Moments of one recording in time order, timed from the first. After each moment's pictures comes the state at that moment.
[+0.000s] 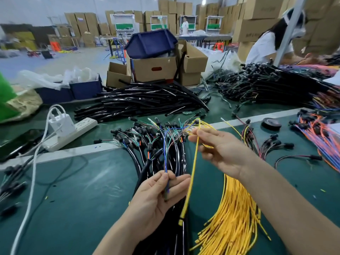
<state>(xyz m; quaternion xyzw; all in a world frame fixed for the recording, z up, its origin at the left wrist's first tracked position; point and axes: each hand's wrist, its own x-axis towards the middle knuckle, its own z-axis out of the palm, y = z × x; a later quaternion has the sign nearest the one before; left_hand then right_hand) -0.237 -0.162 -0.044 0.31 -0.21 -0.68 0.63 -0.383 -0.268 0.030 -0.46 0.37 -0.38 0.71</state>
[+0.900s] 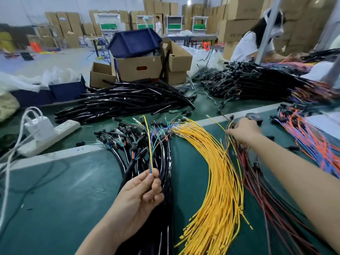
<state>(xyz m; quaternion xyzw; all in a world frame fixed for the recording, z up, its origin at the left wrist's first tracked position) -0.239 -0.165 -0.045 0.31 -0.22 -0.67 0.64 -0.481 -0.392 -0.005 -0.65 0.73 -0.16 0.14</state>
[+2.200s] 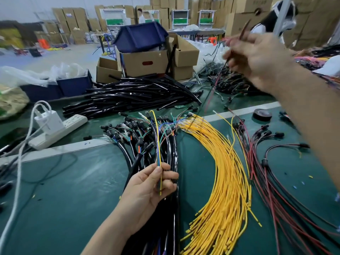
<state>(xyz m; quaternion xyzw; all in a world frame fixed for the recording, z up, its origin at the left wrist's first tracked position) -0.245 -0.165 -0.047 0.36 -0.27 -0.63 0.63 -0.442 -0.354 0.136 -0.65 0.31 -0.54 0.44</state>
